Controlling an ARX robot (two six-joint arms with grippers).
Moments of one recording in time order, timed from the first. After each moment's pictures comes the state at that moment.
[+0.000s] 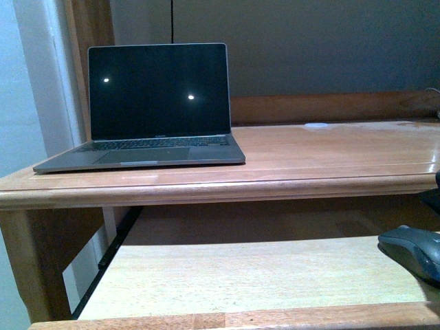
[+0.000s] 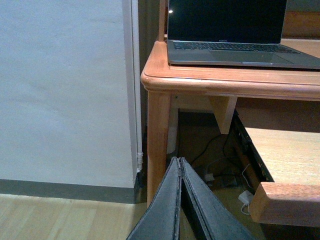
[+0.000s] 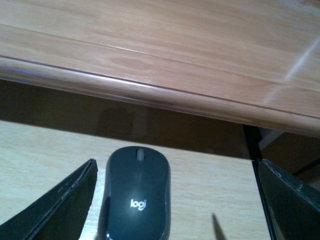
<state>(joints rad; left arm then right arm) 0.00 0.23 0.10 0.13 0.00 -0.01 0.09 1.25 0.69 0.25 0.12 -0.22</state>
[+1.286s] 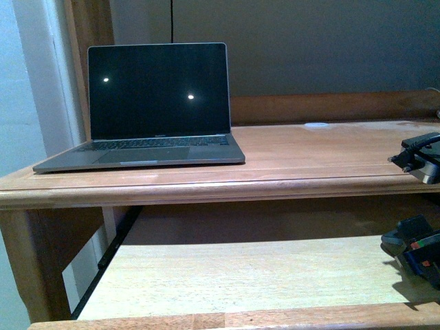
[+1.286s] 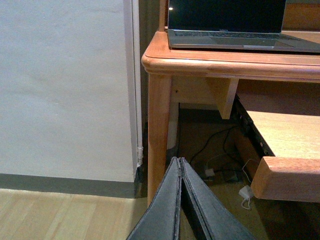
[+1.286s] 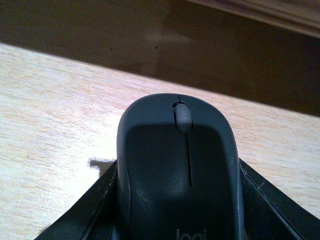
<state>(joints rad) 0.00 0.01 0.01 0.00 0.00 -0.01 0.08 1.54 0.92 -0.09 0.08 -0.19</state>
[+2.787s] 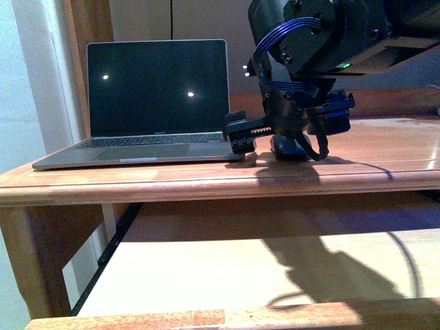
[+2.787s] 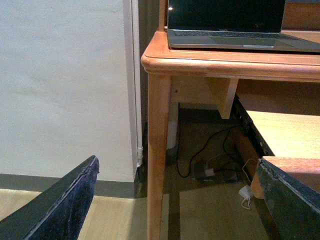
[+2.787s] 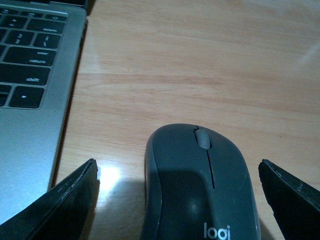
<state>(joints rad) 0.00 0.01 0.01 0.00 0.00 -0.01 0.38 2.07 1.81 -0.15 0.49 0.02</state>
